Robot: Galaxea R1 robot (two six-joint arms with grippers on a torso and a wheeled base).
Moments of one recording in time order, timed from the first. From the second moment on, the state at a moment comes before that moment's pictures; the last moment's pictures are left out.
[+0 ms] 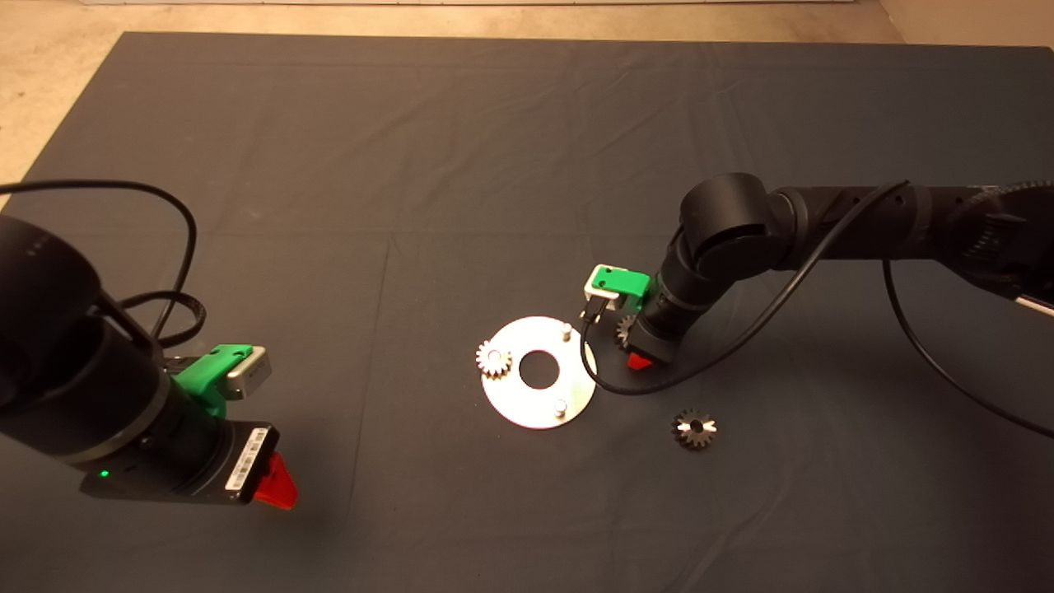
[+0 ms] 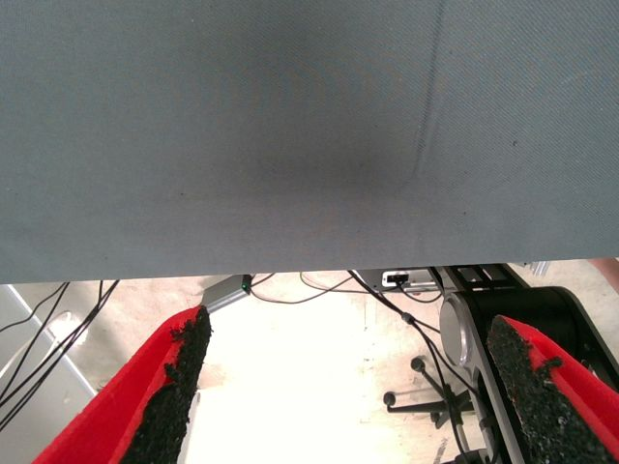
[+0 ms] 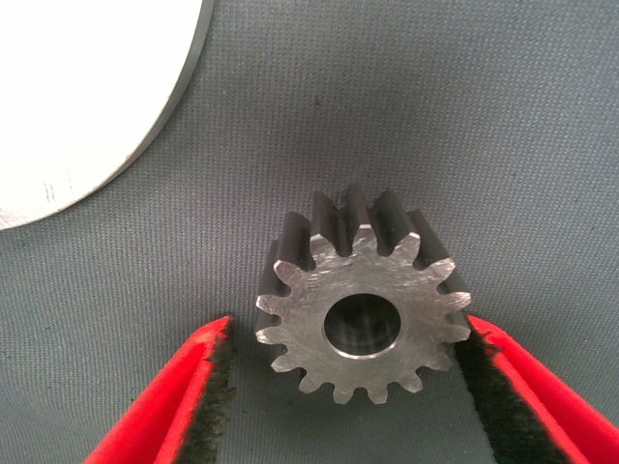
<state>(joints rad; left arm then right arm) -0.44 2.04 -0.52 0.04 1.52 -1.48 0.24 2.66 -1.13 -0.42 -1.53 0.53</state>
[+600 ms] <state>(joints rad) -0.44 2.04 -0.52 0.04 1.53 -1.48 0.24 2.66 -1.14 -0.43 -1.53 0.53</state>
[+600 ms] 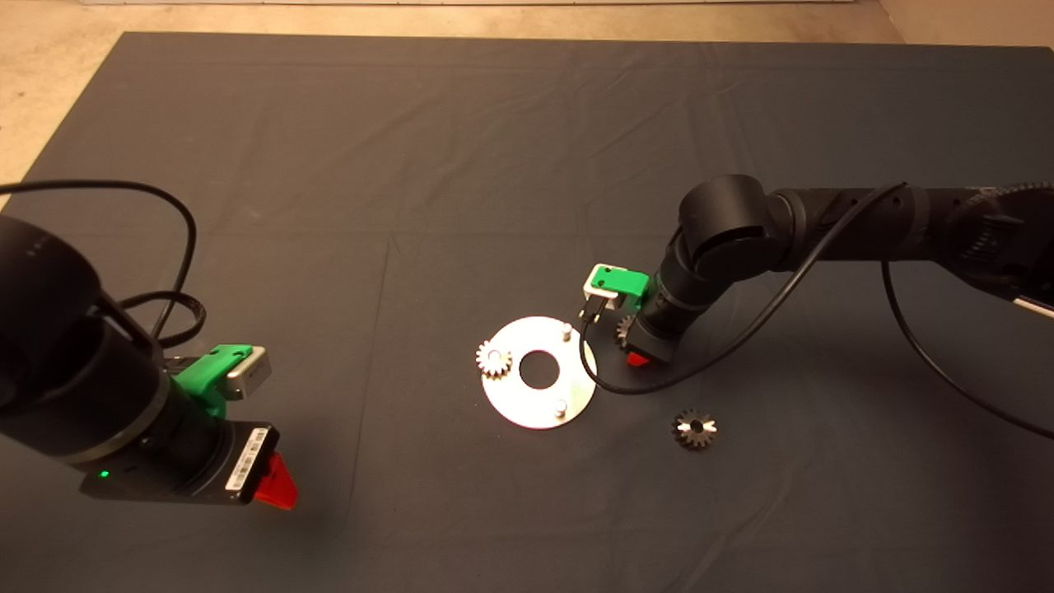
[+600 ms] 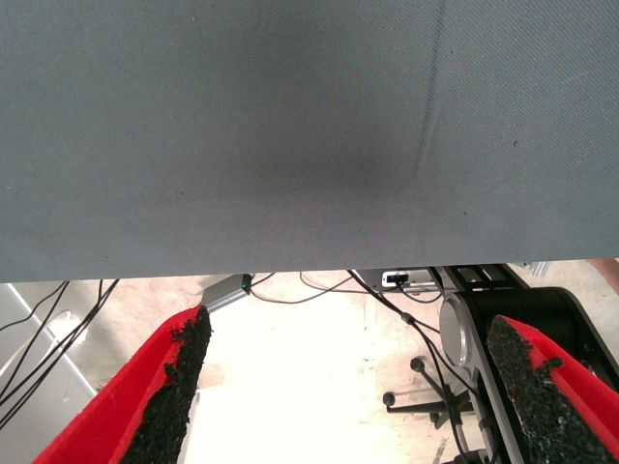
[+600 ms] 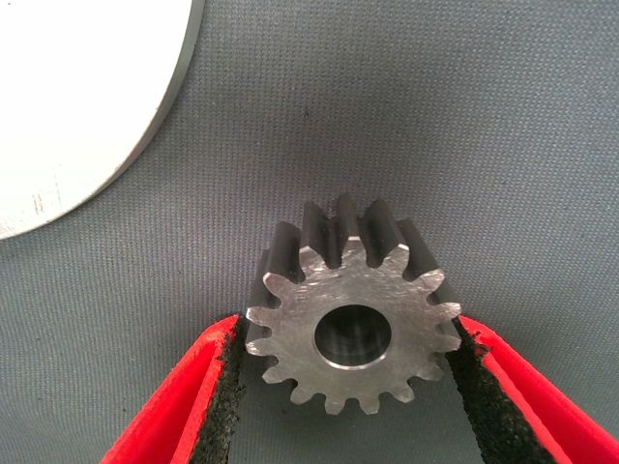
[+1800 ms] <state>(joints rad) -0.44 2.04 -0.52 0.04 1.53 -1.48 0.24 2.66 -1.14 -0.48 -1.46 0.54</state>
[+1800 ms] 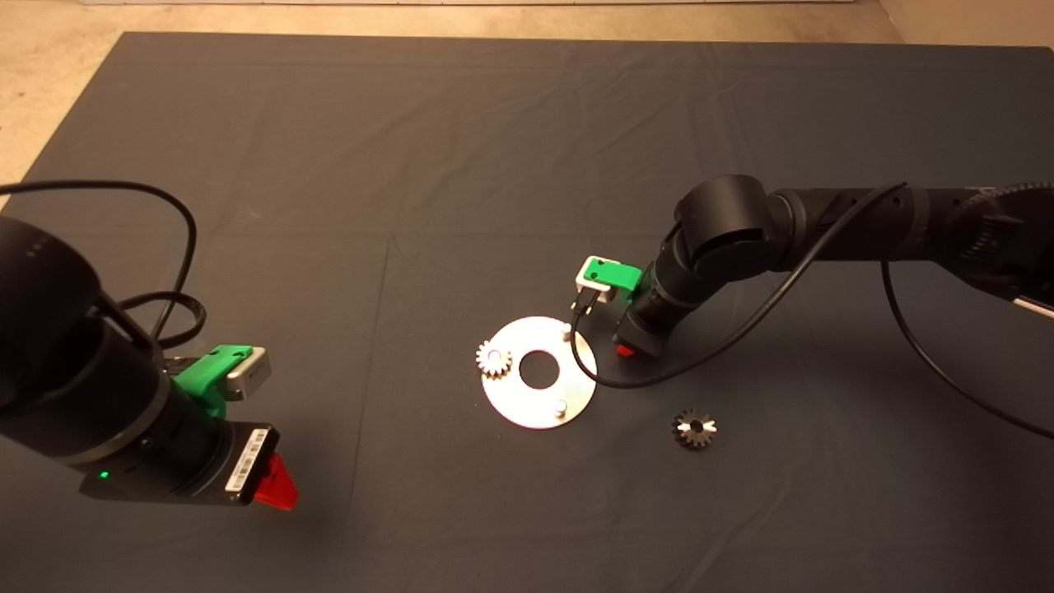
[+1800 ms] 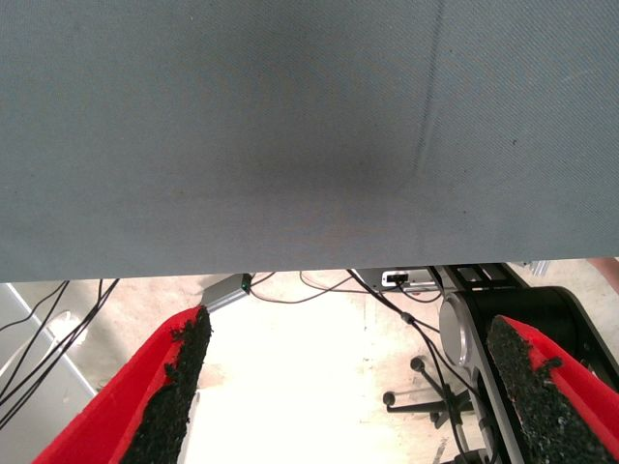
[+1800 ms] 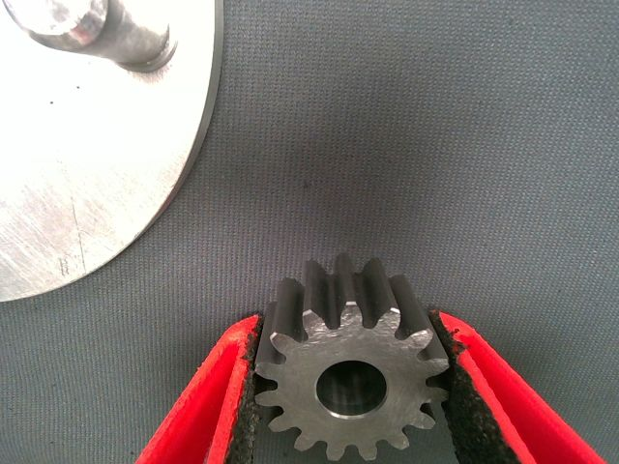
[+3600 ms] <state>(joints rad) -0.44 2.04 -0.52 0.04 1.52 -1.49 0.36 2.73 -1.09 -0.48 -1.47 0.69</state>
